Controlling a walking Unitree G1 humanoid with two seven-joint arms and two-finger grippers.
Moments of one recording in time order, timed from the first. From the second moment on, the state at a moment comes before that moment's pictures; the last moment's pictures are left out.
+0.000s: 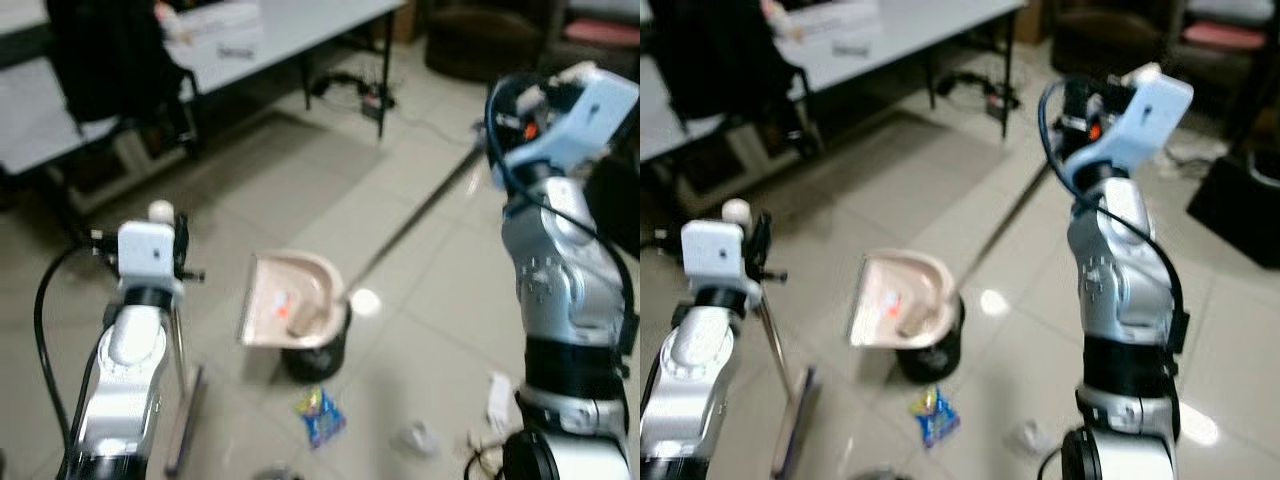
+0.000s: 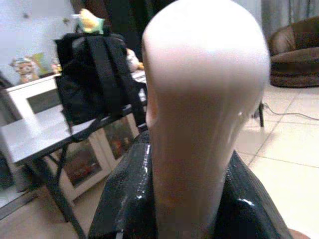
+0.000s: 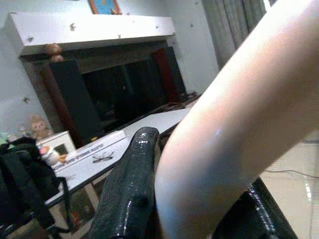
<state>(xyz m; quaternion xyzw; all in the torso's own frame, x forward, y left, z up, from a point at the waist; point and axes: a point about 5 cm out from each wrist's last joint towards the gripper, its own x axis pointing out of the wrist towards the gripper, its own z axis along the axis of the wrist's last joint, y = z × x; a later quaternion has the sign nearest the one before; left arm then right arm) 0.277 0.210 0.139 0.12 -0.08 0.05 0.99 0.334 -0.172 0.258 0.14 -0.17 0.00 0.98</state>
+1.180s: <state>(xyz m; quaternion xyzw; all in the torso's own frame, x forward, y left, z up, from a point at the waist) 0.277 0.211 0.139 0.12 -0.08 0.04 0.99 0.324 -0.051 0.233 -0.16 -0.33 0.24 0.90</state>
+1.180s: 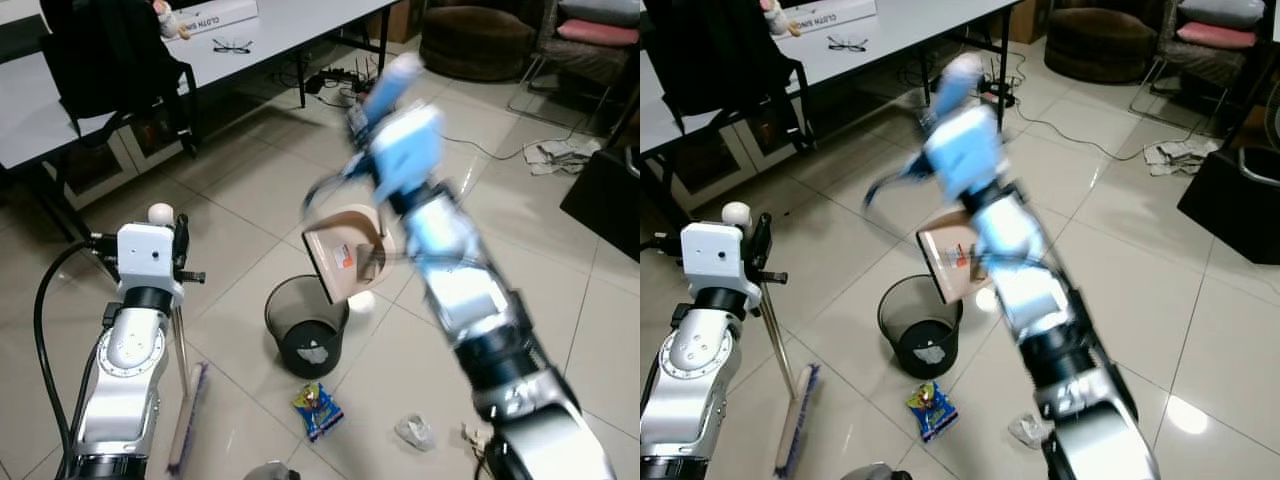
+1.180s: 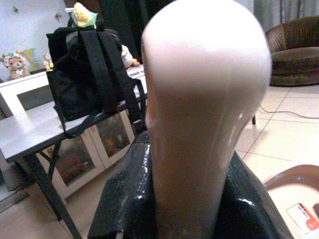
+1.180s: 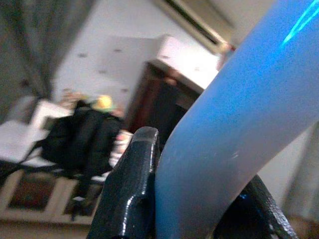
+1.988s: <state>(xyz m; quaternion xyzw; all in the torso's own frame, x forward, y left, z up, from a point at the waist) 0.277 0.210 0.139 0.13 -0.08 0.04 0.99 0.301 -0.044 0.207 -0.19 -0.36 0.27 0.87</state>
